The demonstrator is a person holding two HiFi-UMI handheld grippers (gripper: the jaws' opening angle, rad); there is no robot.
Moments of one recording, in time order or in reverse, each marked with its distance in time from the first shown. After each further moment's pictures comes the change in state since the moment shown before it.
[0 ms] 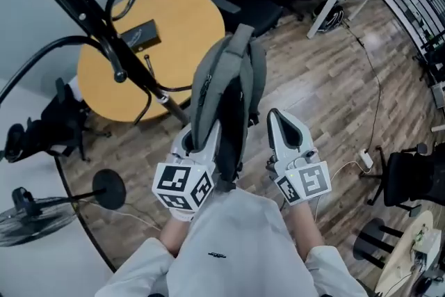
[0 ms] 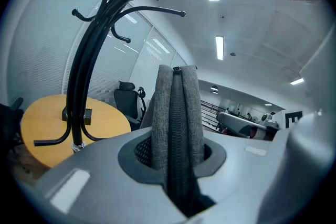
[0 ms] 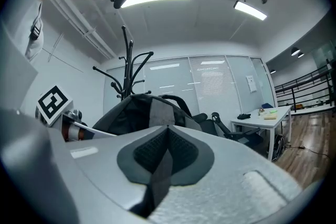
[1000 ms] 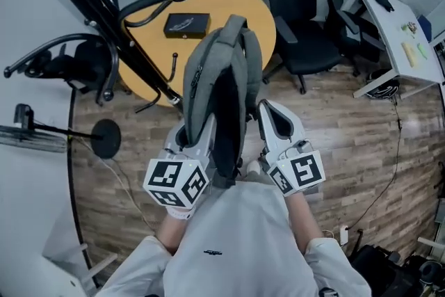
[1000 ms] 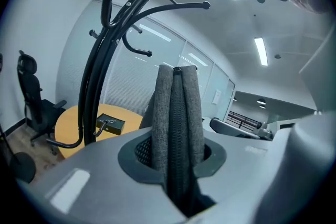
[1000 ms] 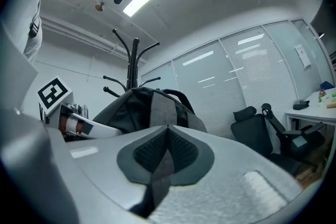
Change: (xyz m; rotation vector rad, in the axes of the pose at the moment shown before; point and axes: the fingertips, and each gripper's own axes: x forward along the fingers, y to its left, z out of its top) left arm 0.067 0.030 0.061 -0.123 -0.186 0.487; right arm 0.151 -0.048 0.013 0.040 0.044 0.550
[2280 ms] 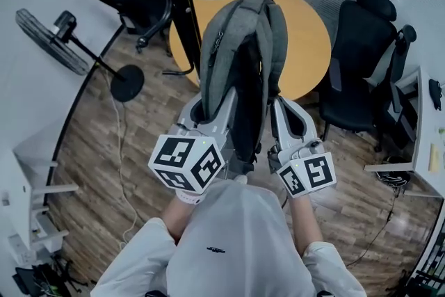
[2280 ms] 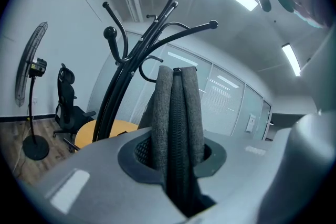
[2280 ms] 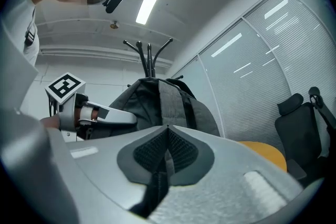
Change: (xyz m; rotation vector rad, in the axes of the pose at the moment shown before) left arm 0.008 -0.006 0.053 -0.119 -0.301 0.346; right arm 0.048 -0.006 0.013 0.047 0.017 0.446
